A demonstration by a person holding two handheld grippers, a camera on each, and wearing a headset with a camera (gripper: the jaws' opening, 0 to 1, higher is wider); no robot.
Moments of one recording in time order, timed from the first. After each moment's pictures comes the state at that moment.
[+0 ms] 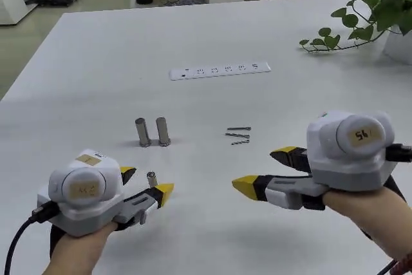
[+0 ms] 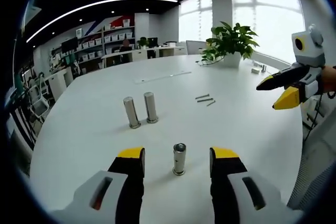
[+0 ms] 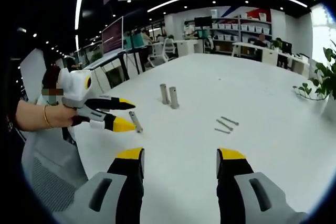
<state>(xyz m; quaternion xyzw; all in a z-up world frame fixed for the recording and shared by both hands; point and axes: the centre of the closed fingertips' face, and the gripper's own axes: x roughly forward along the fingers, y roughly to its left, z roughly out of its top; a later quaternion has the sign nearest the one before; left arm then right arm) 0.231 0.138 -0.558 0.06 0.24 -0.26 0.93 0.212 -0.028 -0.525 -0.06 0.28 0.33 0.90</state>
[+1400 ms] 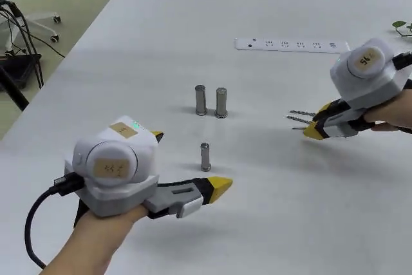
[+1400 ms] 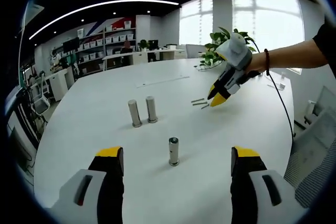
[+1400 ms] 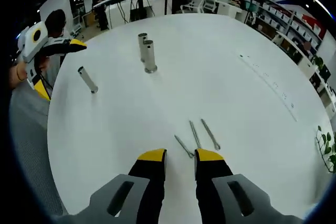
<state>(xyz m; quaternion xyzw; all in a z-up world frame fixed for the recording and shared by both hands) 0.205 0.147 -0.542 0.05 0.24 -0.26 0.94 0.328 -0.040 -0.596 -0.26 0.40 0.42 0.77</state>
